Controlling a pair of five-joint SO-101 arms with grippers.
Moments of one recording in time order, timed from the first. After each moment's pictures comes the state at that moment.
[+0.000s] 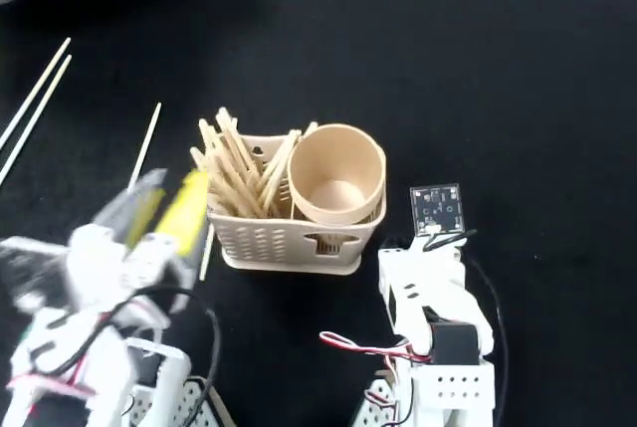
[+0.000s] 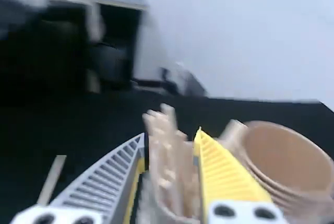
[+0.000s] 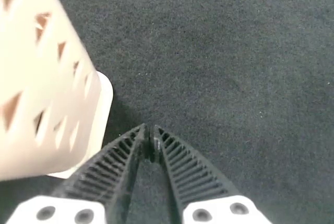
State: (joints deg) left arm 4.5 -99.7 52.6 63.3 10.4; right arm 0.0 -103.1 96.9 62.5 4.4
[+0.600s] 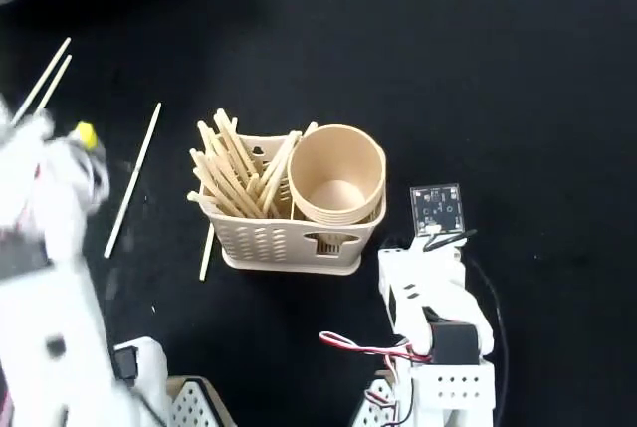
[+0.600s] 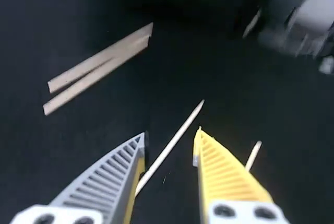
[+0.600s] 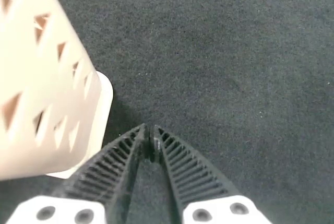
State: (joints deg) left arm -23.9 -46.6 32.8 62.4 10.3; right arm 0.0 -103.1 96.9 62.5 4.4
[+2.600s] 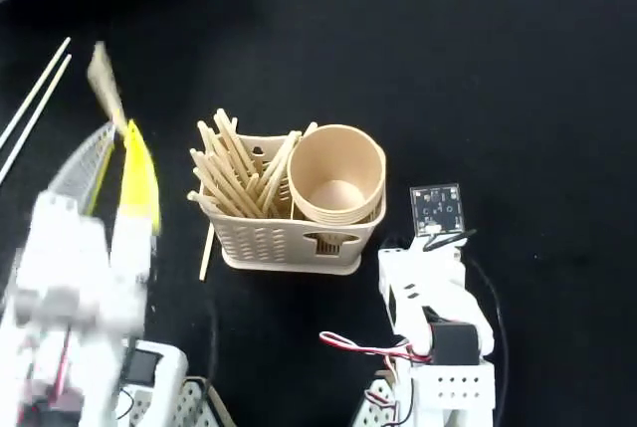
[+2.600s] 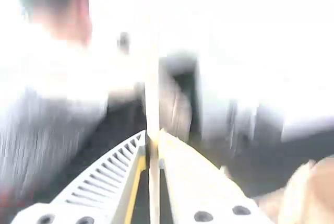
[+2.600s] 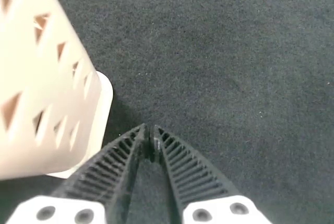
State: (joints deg) left arm 5.6 -96.7 50.3 43.9 -12.5; right arm 0.0 -103.1 96.9 62.5 4.4
